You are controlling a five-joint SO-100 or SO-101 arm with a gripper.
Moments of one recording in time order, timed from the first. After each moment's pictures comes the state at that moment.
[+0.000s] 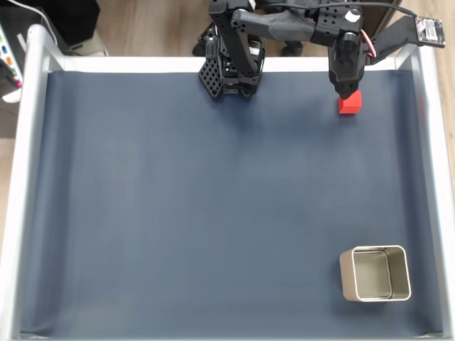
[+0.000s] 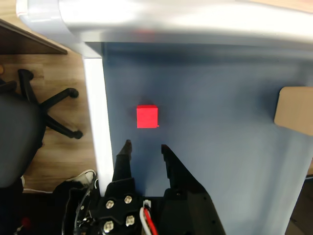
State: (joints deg) arm -81.6 120.1 119.5 69.3 -100.9
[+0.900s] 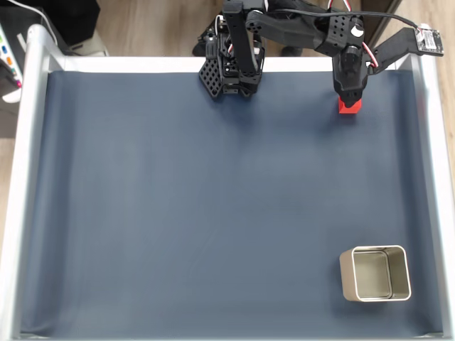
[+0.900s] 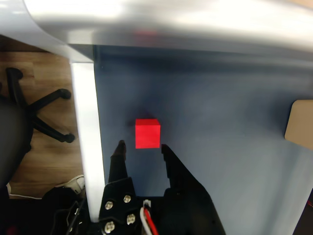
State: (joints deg) arm -83.6 111.2 125.7 51.9 -100.7
